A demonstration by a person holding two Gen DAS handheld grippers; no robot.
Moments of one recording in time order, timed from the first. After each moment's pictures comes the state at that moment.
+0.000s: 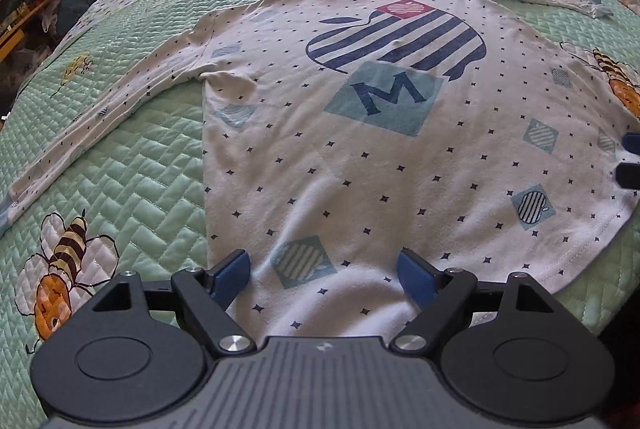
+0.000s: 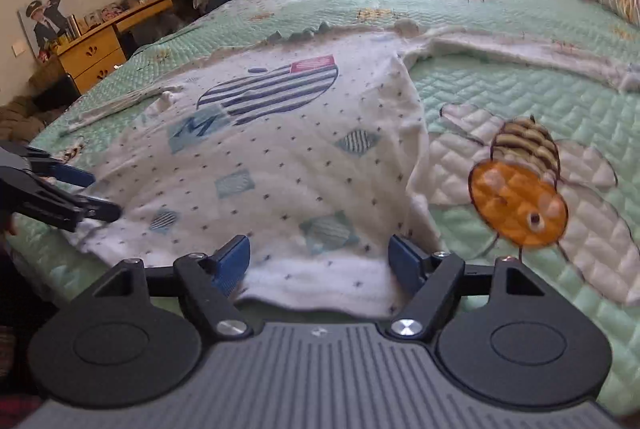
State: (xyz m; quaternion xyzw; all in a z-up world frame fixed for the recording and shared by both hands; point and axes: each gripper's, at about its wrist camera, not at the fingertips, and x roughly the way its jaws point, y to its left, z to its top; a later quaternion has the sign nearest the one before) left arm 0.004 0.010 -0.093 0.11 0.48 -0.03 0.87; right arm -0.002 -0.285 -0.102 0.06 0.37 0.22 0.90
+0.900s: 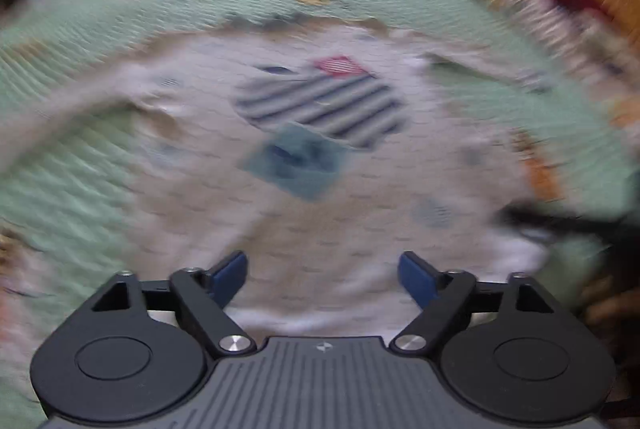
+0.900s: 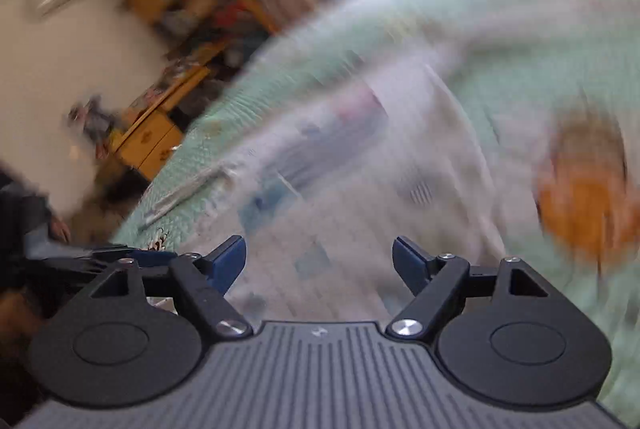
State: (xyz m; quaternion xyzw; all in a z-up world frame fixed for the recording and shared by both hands) left arm 0.017 0.006 -0.070 -0.07 0.49 -0.14 0.86; right arm 0.032 -0.310 -0.123 0.27 0.39 0.27 0.84
